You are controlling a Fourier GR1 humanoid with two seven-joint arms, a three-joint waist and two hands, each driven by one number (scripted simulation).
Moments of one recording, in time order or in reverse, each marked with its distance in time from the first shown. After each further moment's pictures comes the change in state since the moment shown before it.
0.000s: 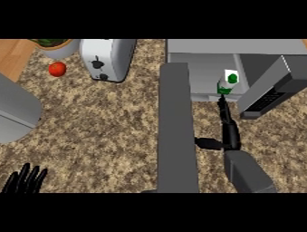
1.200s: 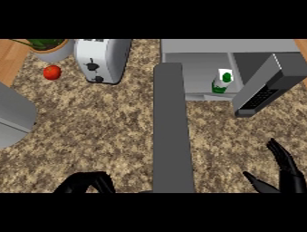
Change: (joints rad) left arm -0.239 -0.029 -0.248 0.159 -0.318 0.017 0.072; right arm 0.558 -0.180 0.014 -0.512 -0.123 0.243 0.046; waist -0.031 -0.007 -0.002
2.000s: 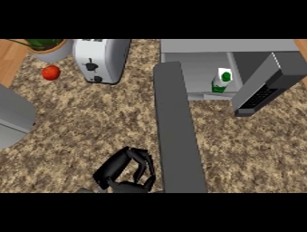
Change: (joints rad) left arm -0.367 -0.034 -0.187 0.389 -0.162 0.185 0.049; right arm 0.139 -0.124 -0.063 -0.083 -0.107 0.140 0.026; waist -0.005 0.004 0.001
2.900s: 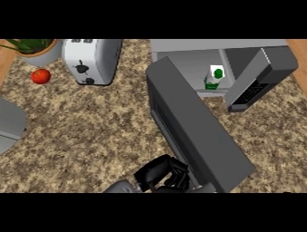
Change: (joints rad) left arm -0.314 0.013 -0.504 0.328 0.296 0.325 -0.031; right arm -0.014 -0.066 0.050 -0.118 -0.046 0.075 0.036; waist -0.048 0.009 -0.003
